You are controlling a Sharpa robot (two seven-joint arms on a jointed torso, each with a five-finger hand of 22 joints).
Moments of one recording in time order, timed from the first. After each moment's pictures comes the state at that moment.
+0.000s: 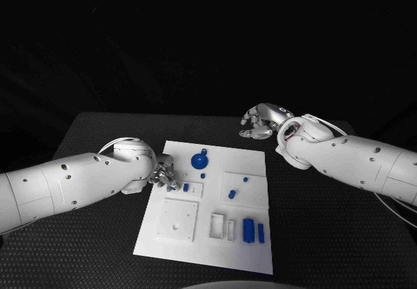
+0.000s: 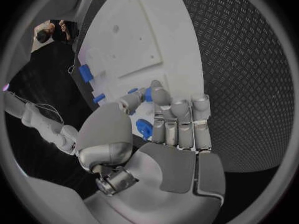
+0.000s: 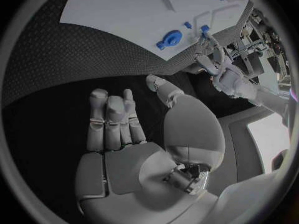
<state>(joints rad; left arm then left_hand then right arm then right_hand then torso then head) 1.30 -0.68 -0.19 1.37 -1.30 0.24 -0.47 0.86 -0.24 0.75 0.04 0.05 1.17 0.01 0.29 0.88 1.37 -0.09 0.93 0.72 1.16 -0.18 1.36 0.68 0.07 0.95 -0.14 1.13 1.31 1.23 -0.68 -0.02 1.24 -1.41 -0.41 -0.14 1.02 -0.26 0.55 -0.11 0.35 0.88 0.14 0.30 0.40 1.00 0.03 1.25 1.00 1.27 -0.08 1.19 1.06 0.22 1.11 -0.03 0.99 1.30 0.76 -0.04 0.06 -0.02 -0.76</state>
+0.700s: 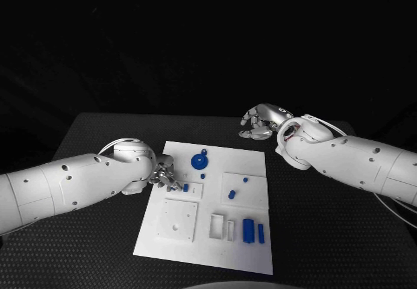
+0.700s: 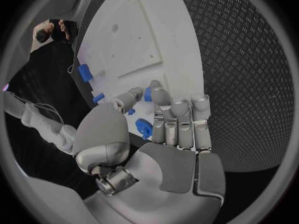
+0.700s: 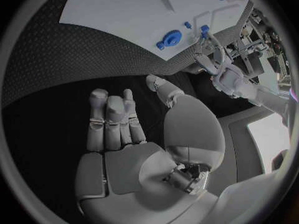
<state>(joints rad) 1.30 -0.67 -0.20 1.36 -1.30 0.23 -0.47 0.81 -0.29 0.73 0.11 0.05 1.18 0.01 0.30 0.89 1.37 -0.09 0.93 0.73 1.16 -0.19 1.36 0.68 0.07 0.95 -0.14 1.13 1.31 1.23 -0.68 -0.02 1.24 -1.41 -0.41 -0.14 1.02 -0.26 0.55 -0.11 0.35 0.88 0.14 0.30 0.40 1.00 0.03 1.25 1.00 1.27 -0.08 1.19 1.06 0.22 1.11 -0.03 0.99 1.30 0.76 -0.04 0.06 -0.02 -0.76</state>
